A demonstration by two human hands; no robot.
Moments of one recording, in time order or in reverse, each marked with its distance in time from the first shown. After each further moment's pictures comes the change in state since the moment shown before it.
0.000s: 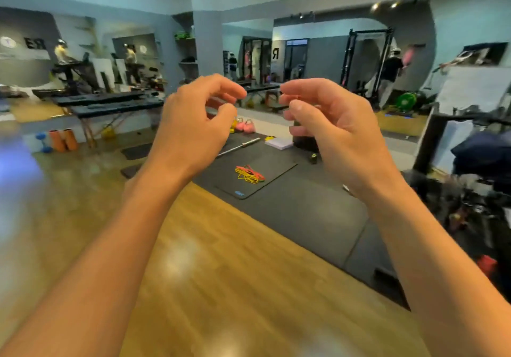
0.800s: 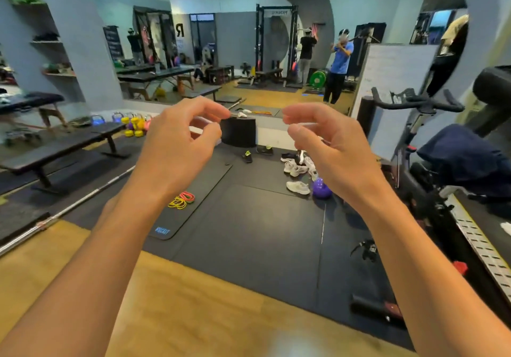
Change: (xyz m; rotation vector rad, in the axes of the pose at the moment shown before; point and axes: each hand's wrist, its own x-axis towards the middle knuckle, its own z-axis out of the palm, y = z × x) left_hand 0.363 -0.296 0.407 -0.242 -0.277 0.033; right_hand 0.311 0.466 -0.071 -0.347 0.211 0.289
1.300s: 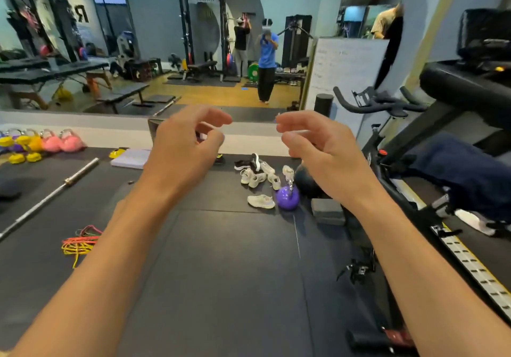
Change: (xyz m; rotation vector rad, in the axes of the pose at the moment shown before) left_hand 0.315 -0.217 0.192 -0.198 -0.205 0.084; right_hand 0.284 0.225 0.065 -0.183 0.110 0.145
